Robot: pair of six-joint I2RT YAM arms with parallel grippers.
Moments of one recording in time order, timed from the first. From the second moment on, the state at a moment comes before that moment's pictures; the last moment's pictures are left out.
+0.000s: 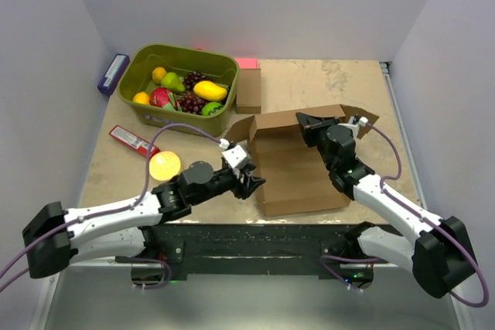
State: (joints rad) left arm -1.05 1.00 0.54 0.30 -0.03 -0.17; right arm 0.49 1.06 0.57 0.30 0.33 1.50
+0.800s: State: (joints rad) left arm -1.06 1.52 0.42 0.70 -0.13 -0.23; right arm 0.49 1.00 0.58 0.21 0.36 1.51
